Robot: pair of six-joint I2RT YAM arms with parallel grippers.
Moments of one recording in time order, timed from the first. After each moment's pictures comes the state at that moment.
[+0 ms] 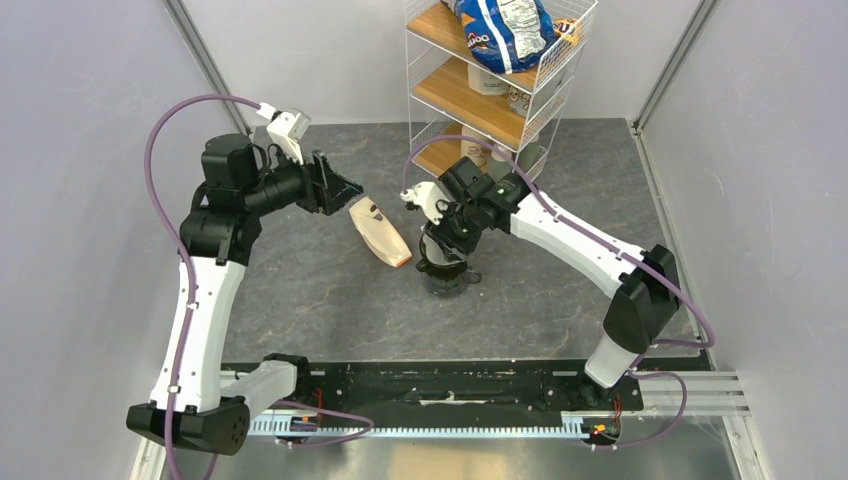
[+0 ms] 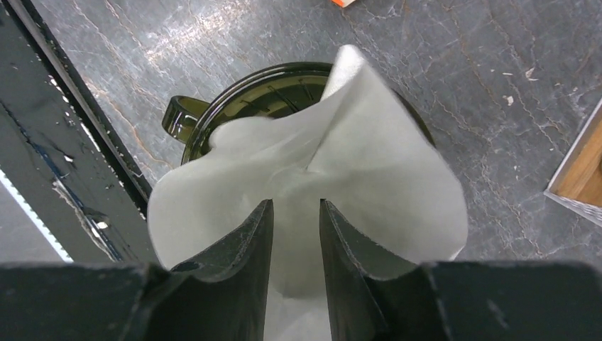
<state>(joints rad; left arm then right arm) -0.12 1.08 1.39 -0.68 0.65 -0.12 0.75 1.68 1.56 -0.93 -0.26 -0.31</state>
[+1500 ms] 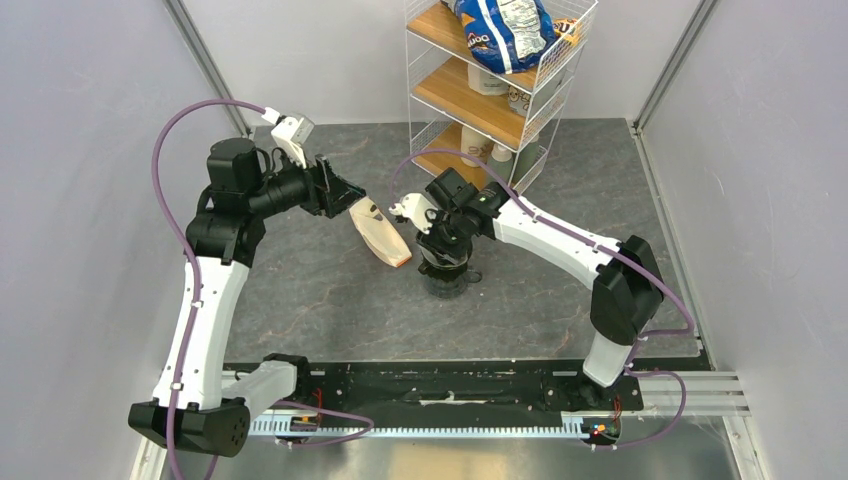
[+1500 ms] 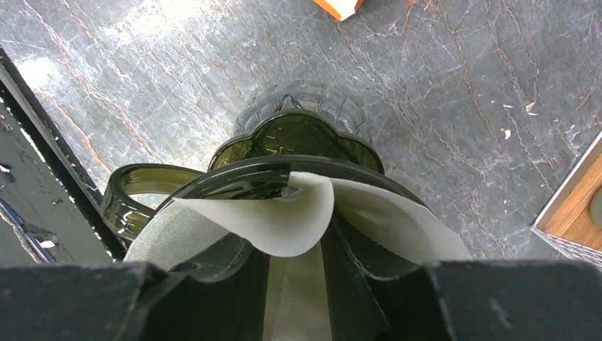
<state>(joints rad) -0.11 1.06 1.32 -0.62 0.69 -0.12 0.79 1.76 1.50 -0.82 -0.19 -0.39</state>
